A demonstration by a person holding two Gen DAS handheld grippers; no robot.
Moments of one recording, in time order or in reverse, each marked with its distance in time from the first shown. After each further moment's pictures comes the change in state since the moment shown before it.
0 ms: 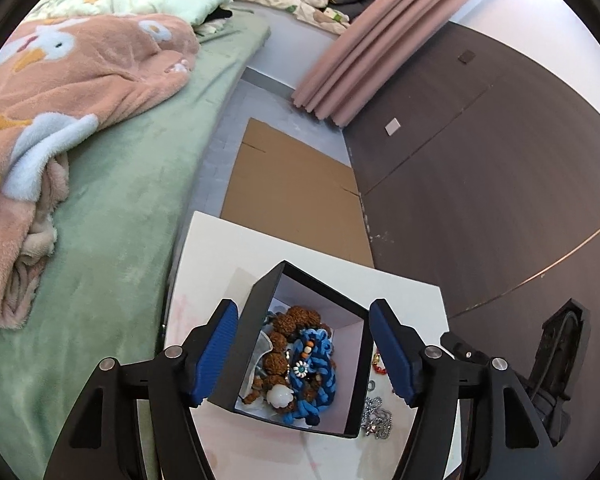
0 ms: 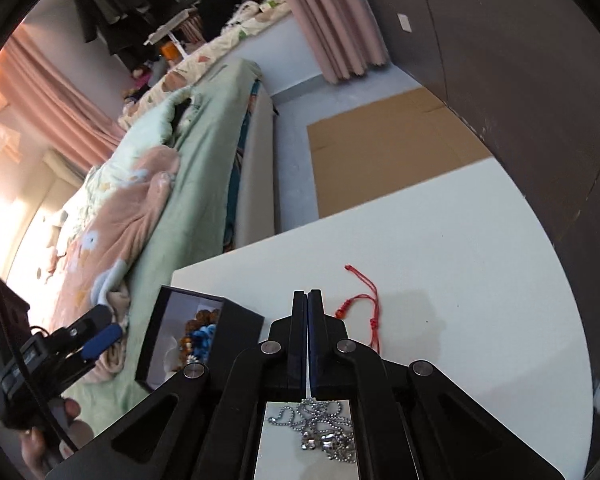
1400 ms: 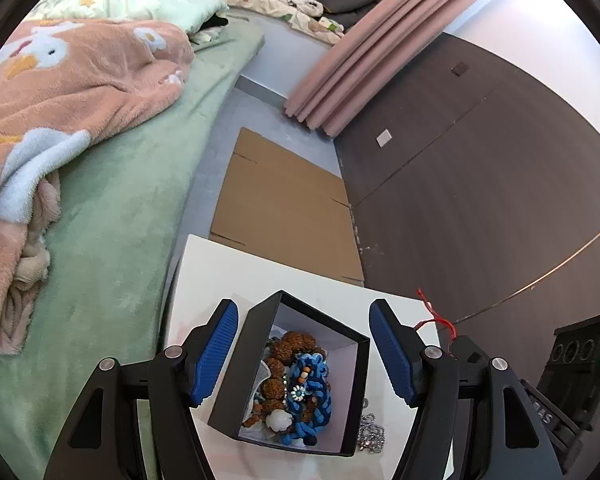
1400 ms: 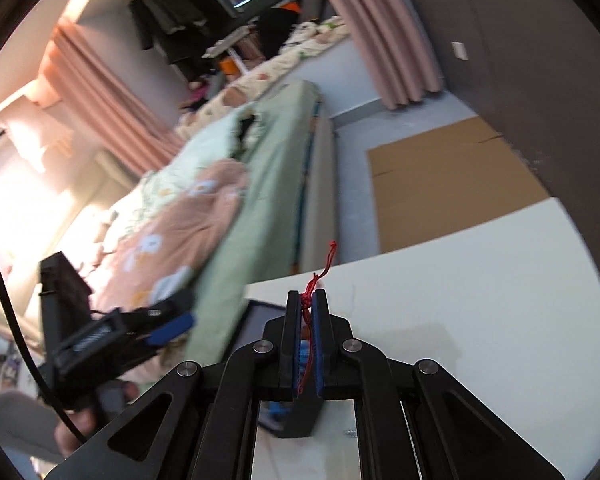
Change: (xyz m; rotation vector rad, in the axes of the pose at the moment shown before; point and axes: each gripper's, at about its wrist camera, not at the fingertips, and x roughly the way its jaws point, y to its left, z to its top) left arm -0.002 0.004 0.017 -0.001 -0.035 -0.040; right arm -0.011 0.053 -0.002 -0.080 -0.086 0.207
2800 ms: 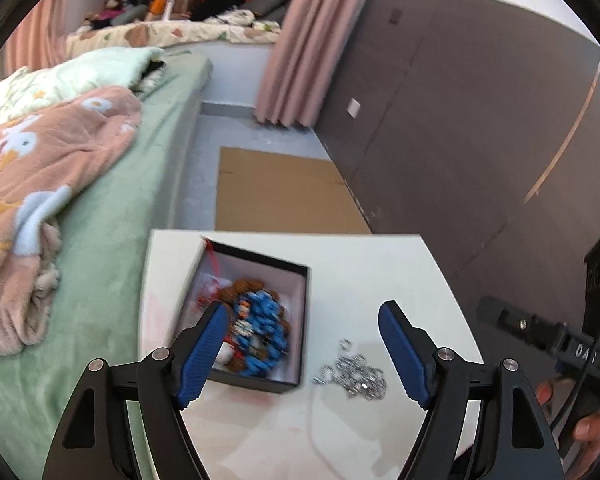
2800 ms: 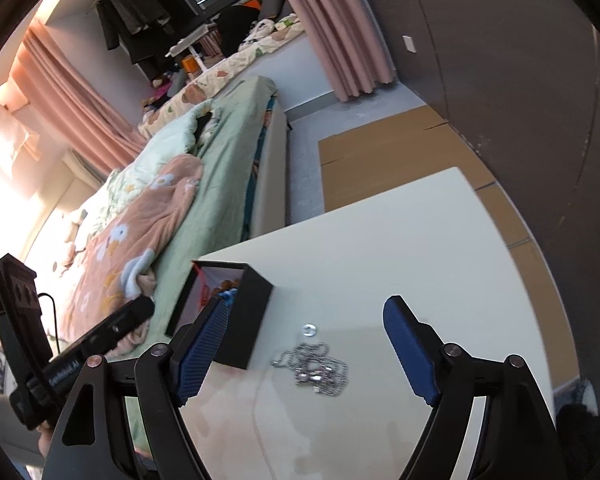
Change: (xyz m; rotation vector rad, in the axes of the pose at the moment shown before) left arm -0.012 -0.095 -0.074 0.332 0.018 0.107; right arm -0.082 -0.057 -0.023 0.053 0.034 -0.170
